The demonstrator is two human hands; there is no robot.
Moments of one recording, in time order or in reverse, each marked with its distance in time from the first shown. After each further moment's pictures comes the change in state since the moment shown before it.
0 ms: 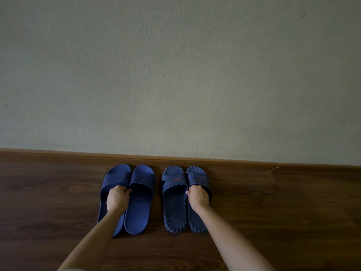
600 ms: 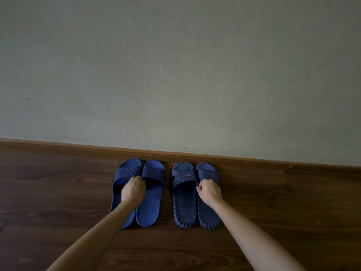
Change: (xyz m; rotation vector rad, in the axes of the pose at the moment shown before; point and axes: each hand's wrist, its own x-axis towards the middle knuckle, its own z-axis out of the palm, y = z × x) left_hand -0.027 0.028 -0.019 0.271 -0.032 0.207; right_hand -0.006 -0.001 -0.017 -0.081 -0.001 -0.094
